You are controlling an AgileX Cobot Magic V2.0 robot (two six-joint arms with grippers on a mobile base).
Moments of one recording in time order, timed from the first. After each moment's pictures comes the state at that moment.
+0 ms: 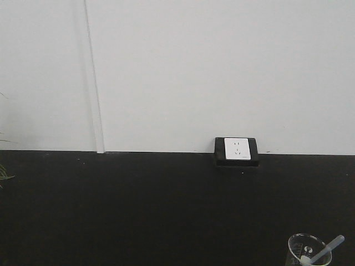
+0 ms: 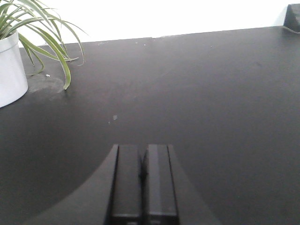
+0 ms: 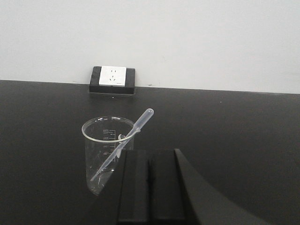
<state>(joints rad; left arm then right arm) -0.07 -0.01 0.03 -0.02 0.01 0.05 -0.05 -0.01 0.03 -0.11 0.12 0.03</state>
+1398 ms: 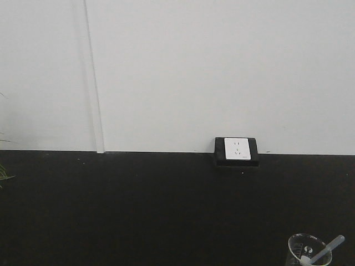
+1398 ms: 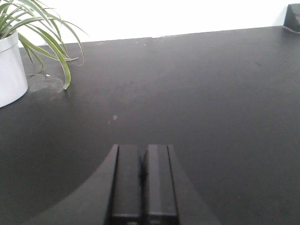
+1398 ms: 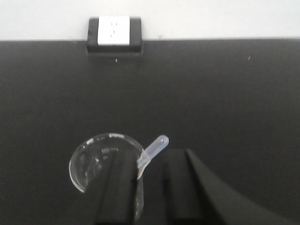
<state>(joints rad) -0.07 -0.01 0.03 -0.02 0.01 0.05 -0.05 0.99 -0.40 -0.13 -0.13 0.12</state>
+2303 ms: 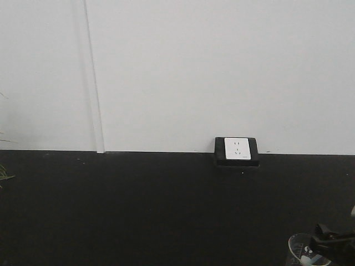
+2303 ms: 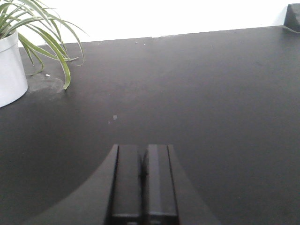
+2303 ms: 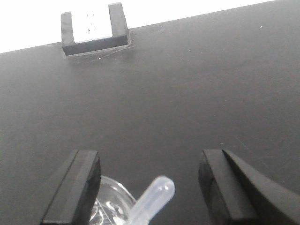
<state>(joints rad) -0.07 -0.01 0.03 -0.02 0.01 0.05 -0.05 1.53 -0.49 0.03 -0.57 0.14</state>
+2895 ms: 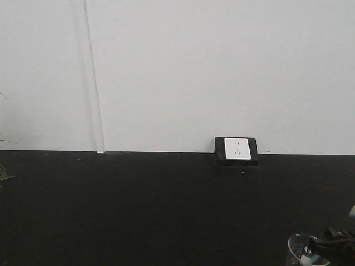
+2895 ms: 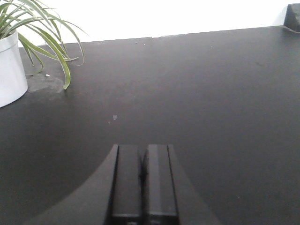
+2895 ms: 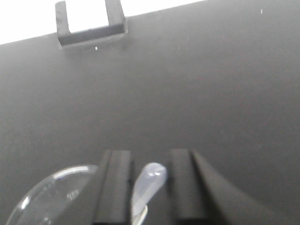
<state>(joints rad) -0.07 -0.01 0.03 -0.02 0.01 0.05 -0.05 1.53 -0.50 0.03 -0.56 0.14</state>
